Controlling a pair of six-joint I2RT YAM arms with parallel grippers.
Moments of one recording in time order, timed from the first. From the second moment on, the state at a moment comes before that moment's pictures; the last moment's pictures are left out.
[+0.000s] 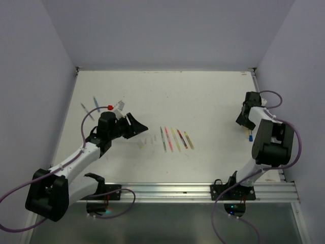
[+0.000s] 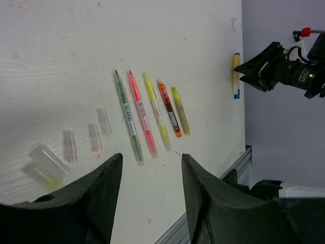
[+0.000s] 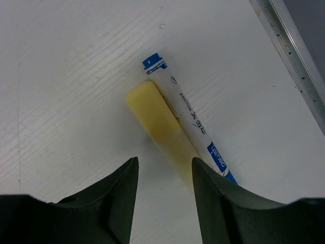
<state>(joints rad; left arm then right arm) -0.34 1.09 0.50 0.08 0.43 -0.84 -0.22 1.68 1.01 -0.42 0.34 0.35</state>
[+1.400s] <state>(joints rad) -0.34 1.04 0.48 0.09 0.44 -0.83 -0.21 1.76 1.03 -0.36 0.24 0.36</state>
